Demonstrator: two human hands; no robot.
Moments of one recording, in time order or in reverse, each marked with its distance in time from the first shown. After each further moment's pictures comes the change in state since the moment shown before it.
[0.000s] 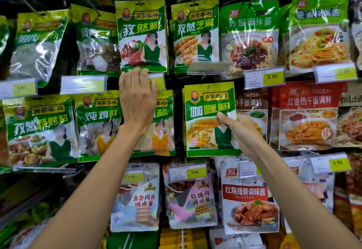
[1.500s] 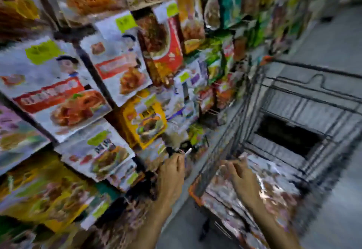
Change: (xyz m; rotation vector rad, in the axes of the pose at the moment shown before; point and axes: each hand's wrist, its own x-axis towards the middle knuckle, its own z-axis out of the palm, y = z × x) left_hand -0.437 0.348 -0.140 -1.074 -1.397 -0.094; right_hand -0.492 0.194 -0.207 -0.608 0.920 0.611
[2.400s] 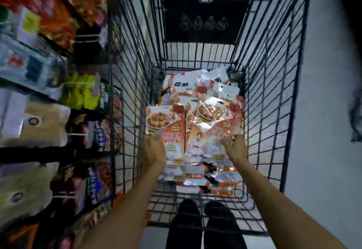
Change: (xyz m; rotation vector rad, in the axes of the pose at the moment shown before) left_hand 0.051 -0.122 0.384 0.210 -0.801 -0.395; right_hand 0.045 0.344 0.008 -0.074 0.418 0.953
